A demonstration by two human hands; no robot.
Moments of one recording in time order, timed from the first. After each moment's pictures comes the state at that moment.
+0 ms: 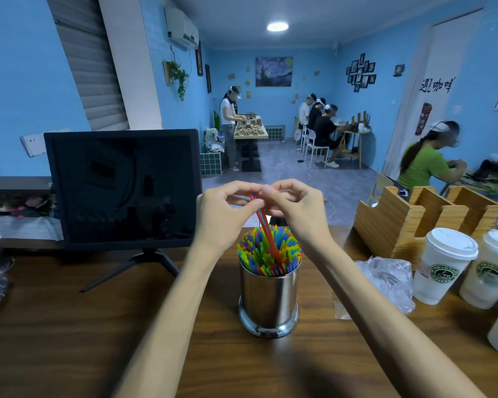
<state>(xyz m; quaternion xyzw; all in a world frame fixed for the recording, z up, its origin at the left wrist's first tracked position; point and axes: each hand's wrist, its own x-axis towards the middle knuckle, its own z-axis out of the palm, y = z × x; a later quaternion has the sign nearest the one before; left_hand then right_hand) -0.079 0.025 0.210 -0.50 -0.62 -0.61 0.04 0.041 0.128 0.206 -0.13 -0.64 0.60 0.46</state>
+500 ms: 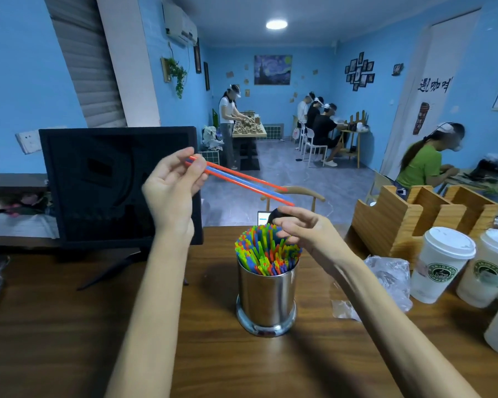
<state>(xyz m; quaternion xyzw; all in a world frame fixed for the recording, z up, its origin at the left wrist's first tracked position) -0.109 0.009 0.233 -0.28 -0.42 -0.86 -0.06 0.076 0.161 0.162 -0.17 -0.64 0.68 0.32</state>
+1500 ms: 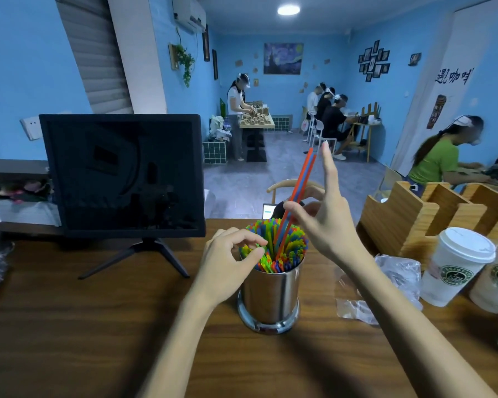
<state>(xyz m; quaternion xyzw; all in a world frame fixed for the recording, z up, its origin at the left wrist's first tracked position) -0.070 0.006 0.128 -0.51 -0.70 -0.50 -0.01 0.068 0.164 0.179 -0.14 -0.82 0.29 0.46</state>
